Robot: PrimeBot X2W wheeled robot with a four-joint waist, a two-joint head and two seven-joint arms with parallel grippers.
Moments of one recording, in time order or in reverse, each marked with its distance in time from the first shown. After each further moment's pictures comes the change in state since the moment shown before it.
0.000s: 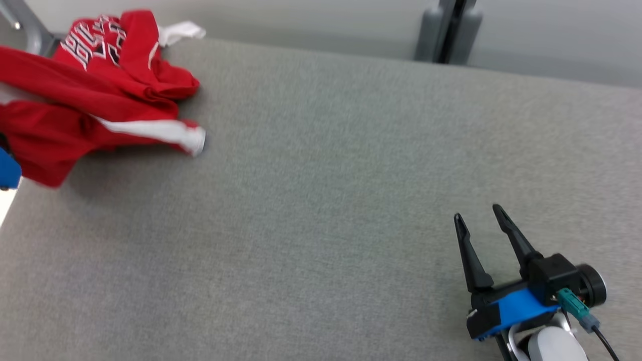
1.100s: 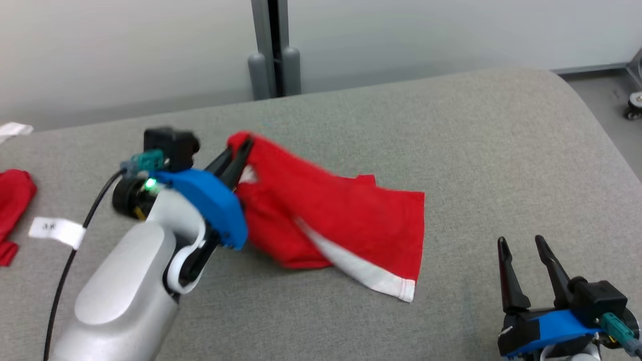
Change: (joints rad) left arm 0.041 -0.355 -0.324 -0.120 -0.099 0.063 0.152; right arm 0.113 -0.001 -0.133 0.017 0.117 0.000 0.000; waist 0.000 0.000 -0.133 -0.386
